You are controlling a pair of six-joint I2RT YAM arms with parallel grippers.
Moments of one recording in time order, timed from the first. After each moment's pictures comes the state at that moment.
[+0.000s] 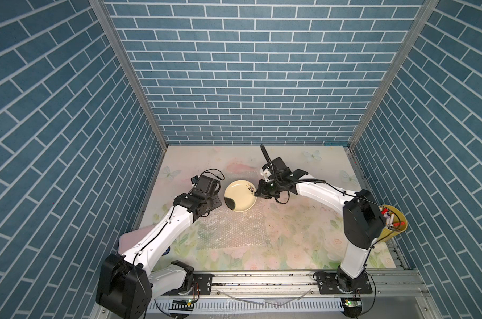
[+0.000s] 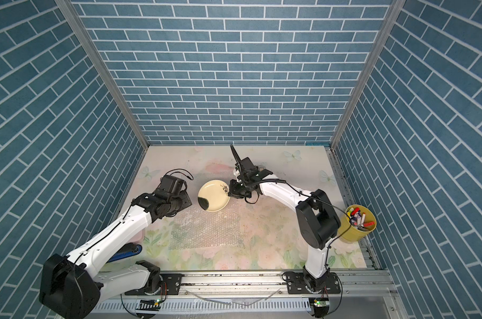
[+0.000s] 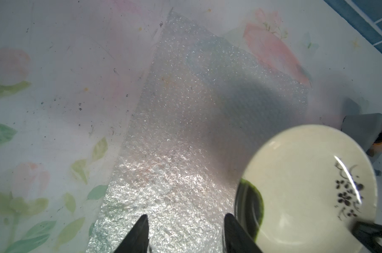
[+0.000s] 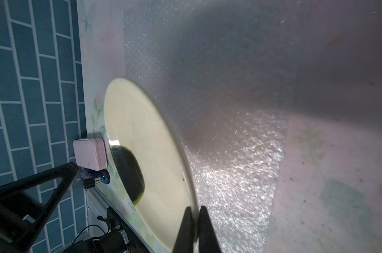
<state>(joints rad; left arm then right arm) -0.40 1.18 0.87 -0.70 -0.18 -0.82 0.73 1.88 1.42 -0.52 -0.41 0.69</state>
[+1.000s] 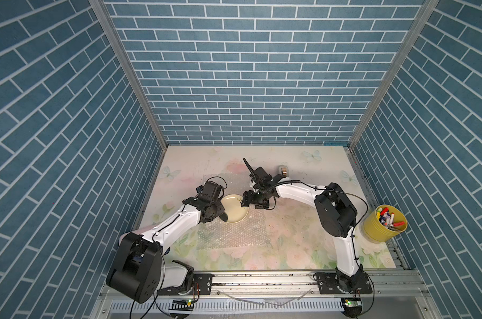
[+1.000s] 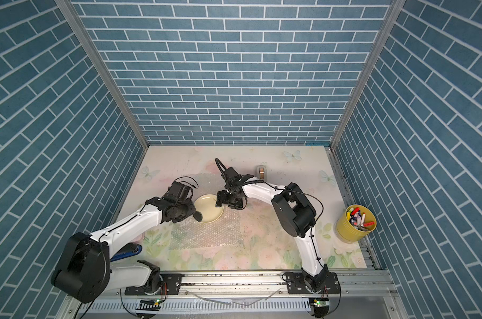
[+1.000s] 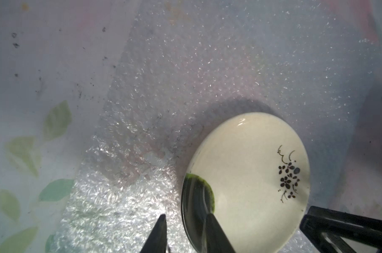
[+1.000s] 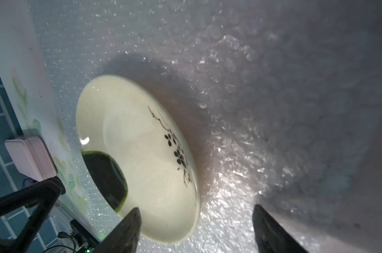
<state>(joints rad) -0.39 1.32 0.74 -0.53 -0.08 -0.89 0.83 2.07 1.52 -0.61 -0.34 0.71</state>
